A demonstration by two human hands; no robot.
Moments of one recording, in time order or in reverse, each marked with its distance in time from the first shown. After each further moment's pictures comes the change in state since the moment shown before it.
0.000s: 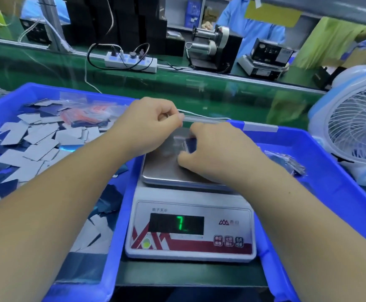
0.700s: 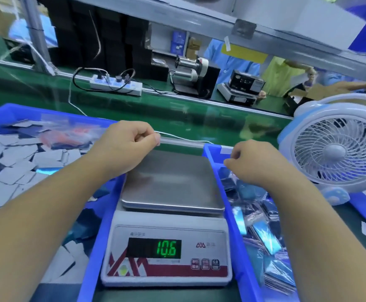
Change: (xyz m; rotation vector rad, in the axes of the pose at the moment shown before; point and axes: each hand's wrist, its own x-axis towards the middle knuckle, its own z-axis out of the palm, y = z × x) left_hand 0.001 0.003 -0.007 -0.011 0.047 -0.051; right_hand 0.002 0.105 -0.027 -0.070 -0.066 0.383
